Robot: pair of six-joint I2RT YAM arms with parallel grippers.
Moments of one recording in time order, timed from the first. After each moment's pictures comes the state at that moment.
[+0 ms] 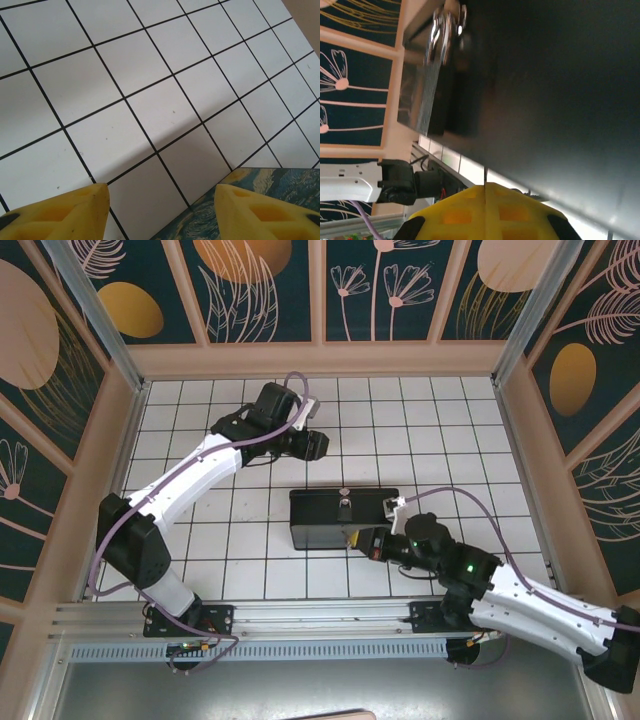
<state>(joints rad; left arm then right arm) -0.62 1.64 1.48 -0.64 0.21 -0.28 0.99 0.58 0.39 -0.24 -0.13 1.08</state>
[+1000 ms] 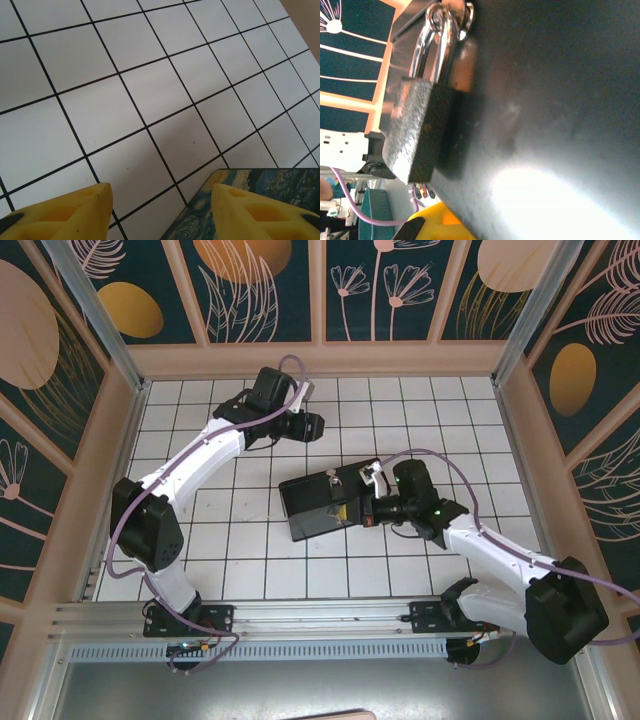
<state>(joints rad) -0.54 1.75 1.58 -0.61 0.24 -0.28 0.59 1.10 0.57 -0.09 -0.71 0.60</state>
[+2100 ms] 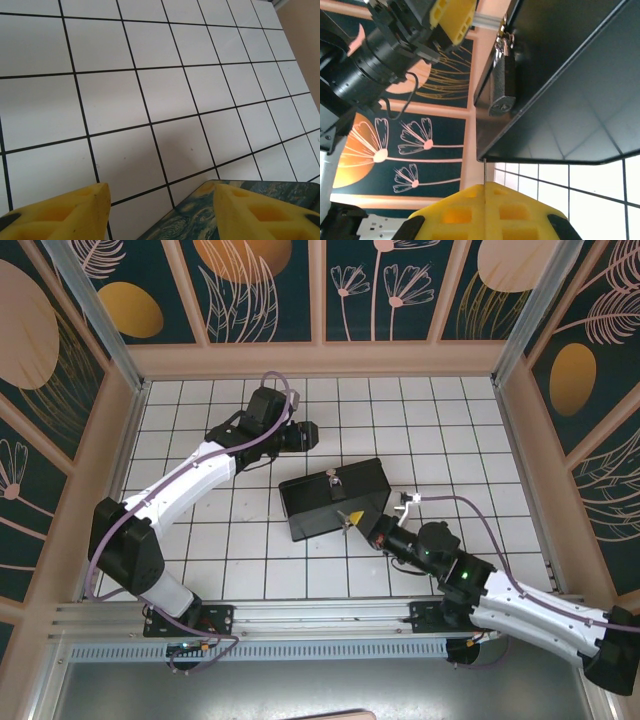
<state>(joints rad) -0.59 1.59 1.34 -0.46 0.09 -0.53 1.03 0.54 0.24 0.20 0.07 1.36</state>
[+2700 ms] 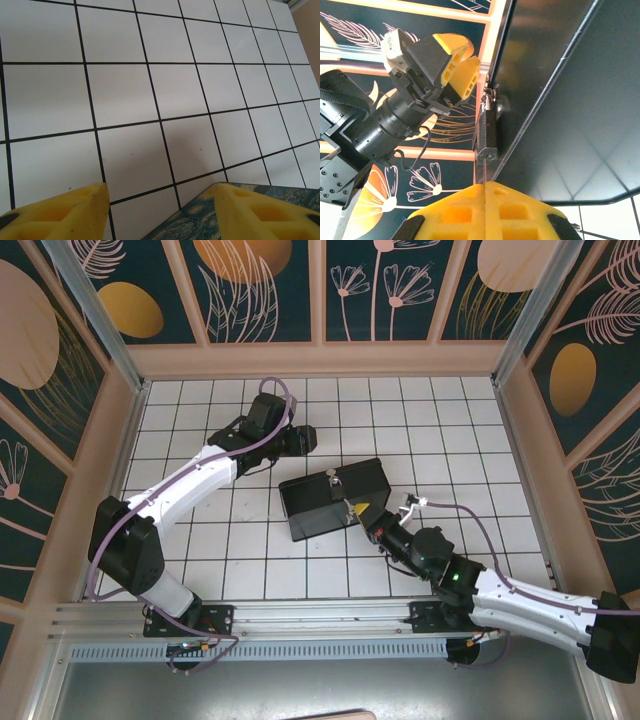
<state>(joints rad) -0.59 1.59 1.29 -0.42 0.07 -0.57 1.07 0.63 0.18 0.37 0.29 1.44</state>
